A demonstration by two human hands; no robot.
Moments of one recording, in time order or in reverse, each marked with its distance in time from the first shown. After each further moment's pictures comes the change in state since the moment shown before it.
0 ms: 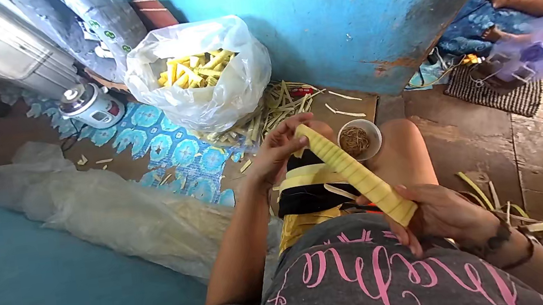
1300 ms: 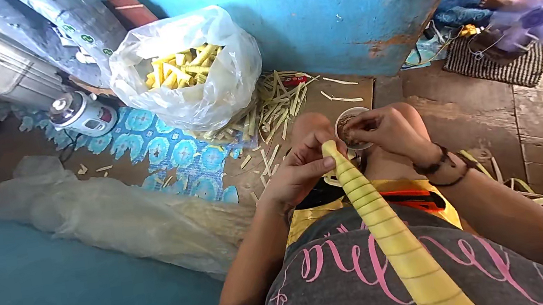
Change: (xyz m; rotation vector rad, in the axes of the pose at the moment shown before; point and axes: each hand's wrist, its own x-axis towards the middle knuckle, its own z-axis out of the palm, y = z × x) left_hand -0.014 0.000 0.050 -0.391 -0.299 -0.019; right_hand 0.079 -0.033 -0.068 -1.024 0.690 -0.356
